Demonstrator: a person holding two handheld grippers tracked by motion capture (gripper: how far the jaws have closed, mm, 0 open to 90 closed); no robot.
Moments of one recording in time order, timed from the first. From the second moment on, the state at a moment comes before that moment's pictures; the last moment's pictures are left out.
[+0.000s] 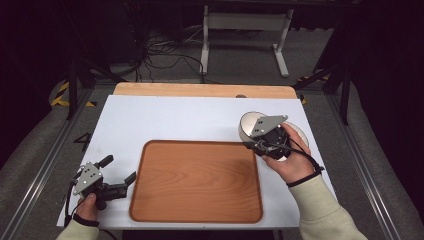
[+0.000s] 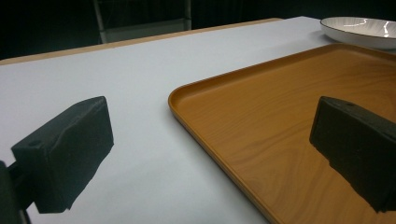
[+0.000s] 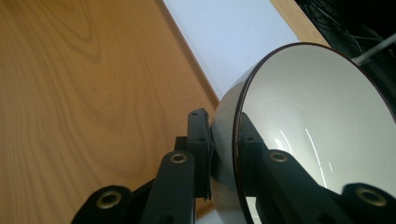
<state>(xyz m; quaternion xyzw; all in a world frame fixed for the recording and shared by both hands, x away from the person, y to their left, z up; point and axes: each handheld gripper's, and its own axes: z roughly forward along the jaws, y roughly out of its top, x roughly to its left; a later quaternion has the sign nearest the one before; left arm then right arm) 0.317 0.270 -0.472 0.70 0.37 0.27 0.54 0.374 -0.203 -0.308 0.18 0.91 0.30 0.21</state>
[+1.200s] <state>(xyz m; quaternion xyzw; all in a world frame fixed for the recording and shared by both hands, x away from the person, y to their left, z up) 0.316 0.269 -0.472 0.70 0.37 0.27 0.54 0.354 -0.120 -0.300 0.10 0.93 0.31 0.18</state>
